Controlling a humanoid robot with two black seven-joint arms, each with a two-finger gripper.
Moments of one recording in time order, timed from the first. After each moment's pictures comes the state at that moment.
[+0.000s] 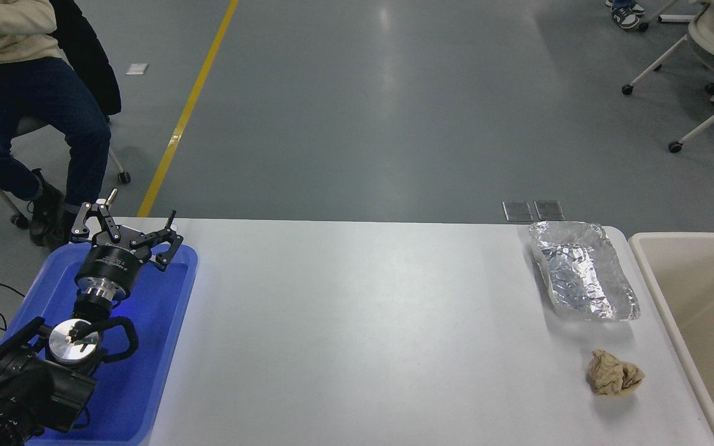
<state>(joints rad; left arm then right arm) -0.56 0.25 -1.03 -0.40 -0.29 -0.70 -0.12 0.63 -0.57 -0.62 0.08 -0.23 -0.09 0.02</state>
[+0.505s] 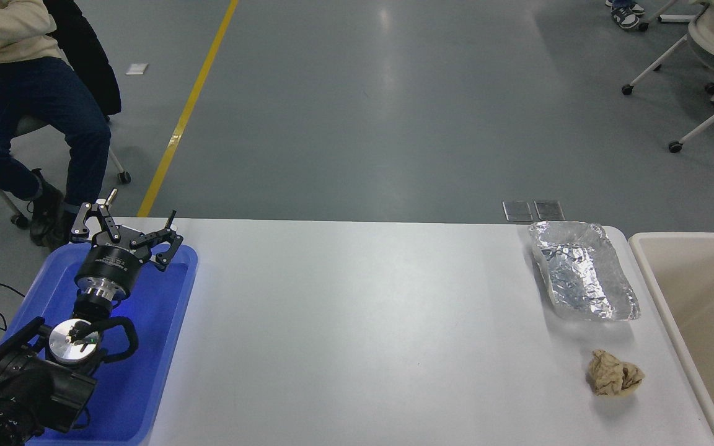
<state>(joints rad) -0.56 0.25 -1.03 -0.40 -0.30 -0.70 -0.12 0.66 -0.61 -0.62 0.15 -0.24 -0.09 0.02</state>
